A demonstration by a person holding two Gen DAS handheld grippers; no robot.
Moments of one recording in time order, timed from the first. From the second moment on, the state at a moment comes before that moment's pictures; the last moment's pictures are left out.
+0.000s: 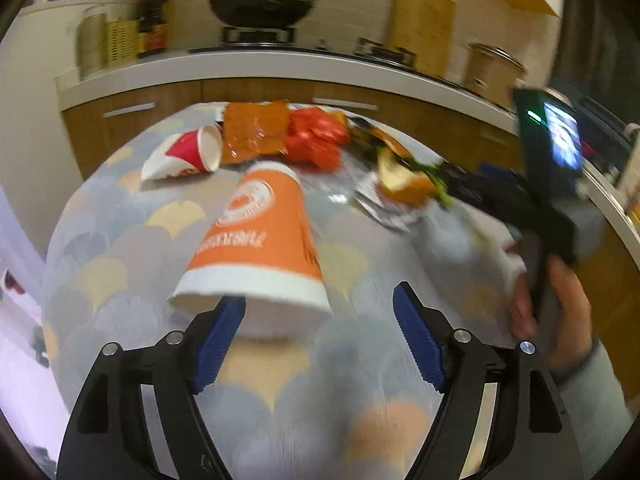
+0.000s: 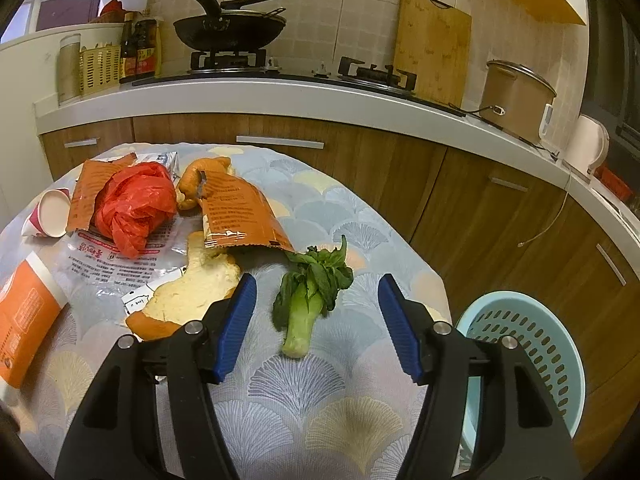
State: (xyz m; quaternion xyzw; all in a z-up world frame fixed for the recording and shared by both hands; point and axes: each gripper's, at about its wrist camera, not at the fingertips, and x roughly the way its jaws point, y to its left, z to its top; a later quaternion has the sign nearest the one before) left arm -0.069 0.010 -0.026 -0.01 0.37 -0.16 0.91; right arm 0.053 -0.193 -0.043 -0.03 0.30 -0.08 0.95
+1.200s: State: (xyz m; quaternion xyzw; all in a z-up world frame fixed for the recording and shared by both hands) left arm 0.017 0.017 -0.042 0.02 0.37 -0.10 0.92; right arm 0.051 -0.212 -0.040 0.01 0.31 -0.08 0.95
